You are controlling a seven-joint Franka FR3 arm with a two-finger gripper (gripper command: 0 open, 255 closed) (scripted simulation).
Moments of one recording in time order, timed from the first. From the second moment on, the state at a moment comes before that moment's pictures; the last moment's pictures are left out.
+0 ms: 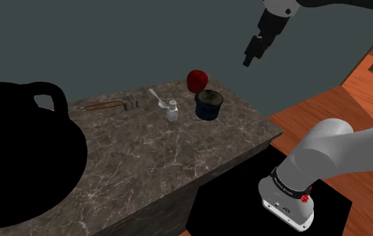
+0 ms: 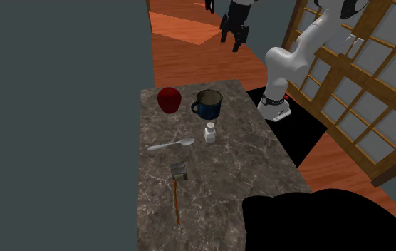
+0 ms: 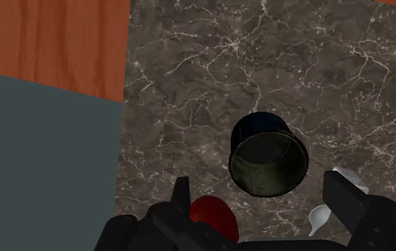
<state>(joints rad) 0.00 -0.81 -0.02 -2.34 -0.07 1.68 -0.12</state>
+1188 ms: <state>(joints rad) 0.03 -0.21 0.07 -2.09 0.05 1.90 0.09</state>
